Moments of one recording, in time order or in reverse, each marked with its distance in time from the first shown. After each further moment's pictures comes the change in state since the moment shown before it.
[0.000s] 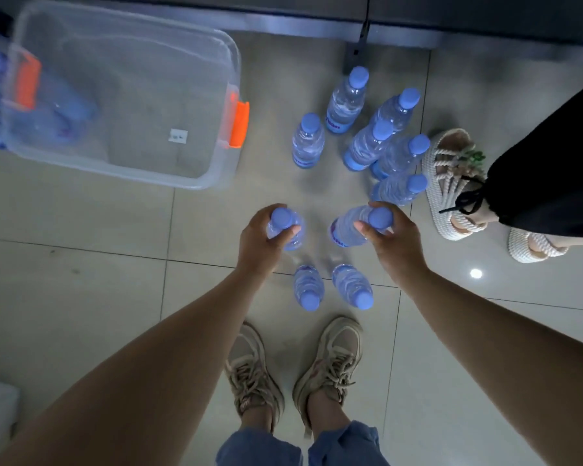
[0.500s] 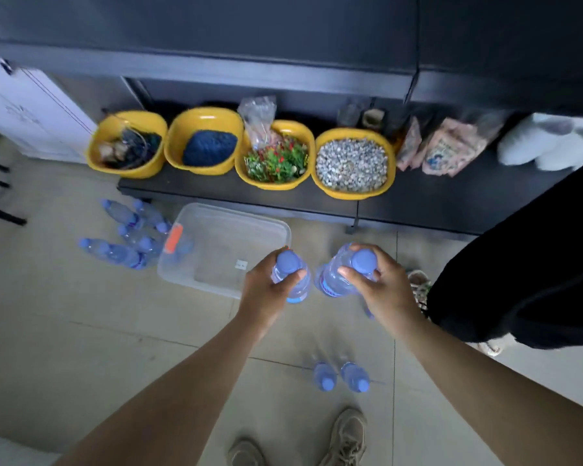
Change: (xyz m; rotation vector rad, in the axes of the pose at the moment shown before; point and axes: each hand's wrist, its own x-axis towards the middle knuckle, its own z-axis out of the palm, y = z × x) left_hand -0.111 0.270 -0.190 -0.080 0.068 0.252; right_hand -0.120 -0.337 -0.061 0.103 -0.088 -0.345
